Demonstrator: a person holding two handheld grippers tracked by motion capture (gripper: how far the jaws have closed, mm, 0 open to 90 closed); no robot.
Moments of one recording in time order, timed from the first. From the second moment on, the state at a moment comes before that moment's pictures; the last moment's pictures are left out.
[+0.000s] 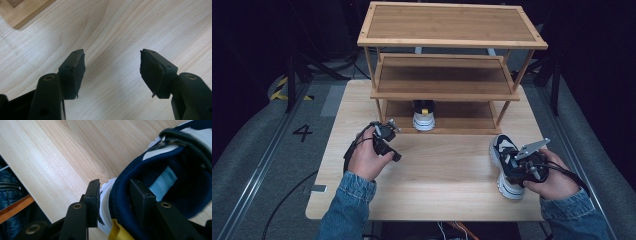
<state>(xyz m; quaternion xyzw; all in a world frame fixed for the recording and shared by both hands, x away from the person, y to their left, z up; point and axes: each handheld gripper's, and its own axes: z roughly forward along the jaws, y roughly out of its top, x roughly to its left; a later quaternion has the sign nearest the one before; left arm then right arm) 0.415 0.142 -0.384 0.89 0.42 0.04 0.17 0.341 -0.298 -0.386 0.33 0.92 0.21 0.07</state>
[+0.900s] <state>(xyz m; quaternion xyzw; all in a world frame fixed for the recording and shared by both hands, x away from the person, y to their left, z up) 0.409 0.168 -0.368 0.89 0.43 0.05 0.17 0.372 -0.256 -0.378 0.32 0.93 0.20 0.03</state>
